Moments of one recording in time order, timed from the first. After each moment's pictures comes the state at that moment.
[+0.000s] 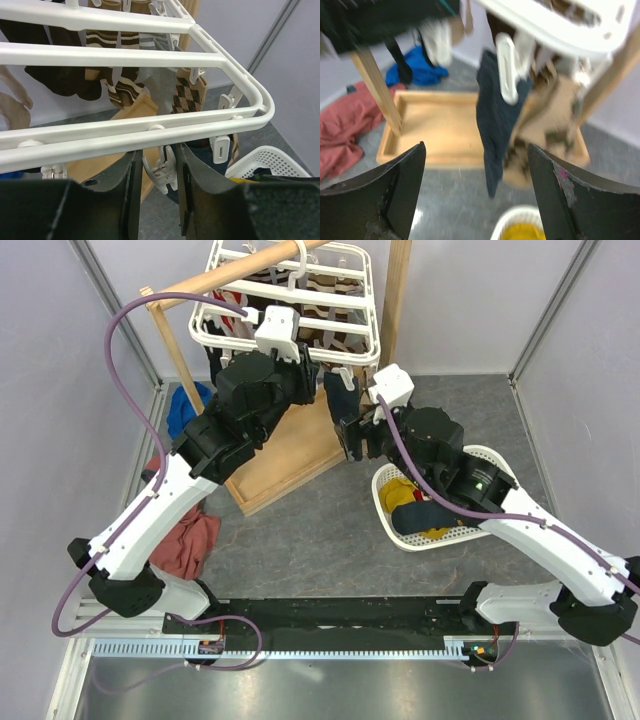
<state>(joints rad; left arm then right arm) -0.82 1.42 1.81 -0.44 -0.46 -0.16 0.93 1.22 1.44 -0.30 0.37 -0.04</state>
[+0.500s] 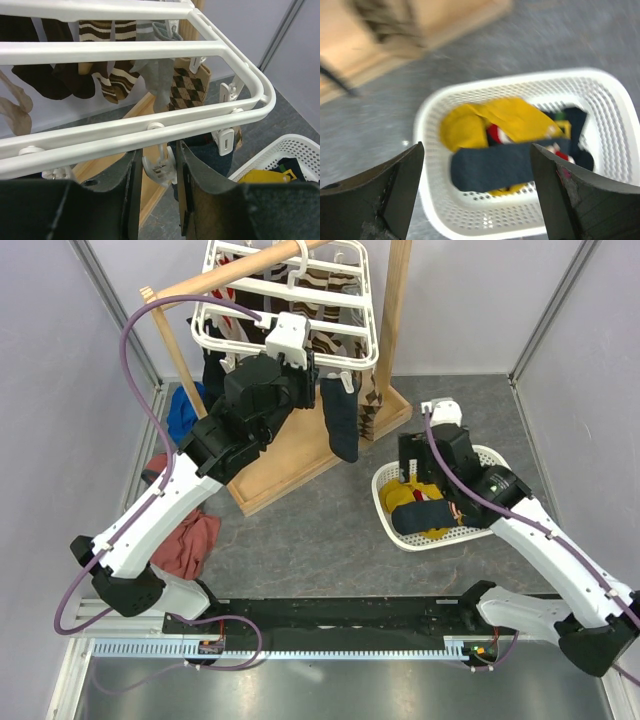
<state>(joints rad) -0.82 1.42 1.77 -0.43 -0.46 -0.06 0.70 1.08 1.21 -0.73 0.47 0.28</state>
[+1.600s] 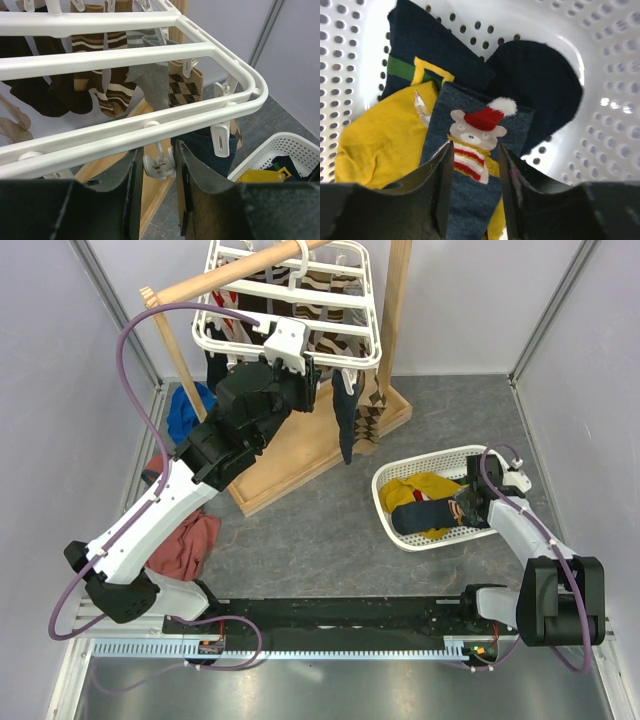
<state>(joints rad) -0.82 1.38 1.70 -0.34 -0.39 -0.01 0.01 1.22 0.66 -0.51 0.36 1.00</state>
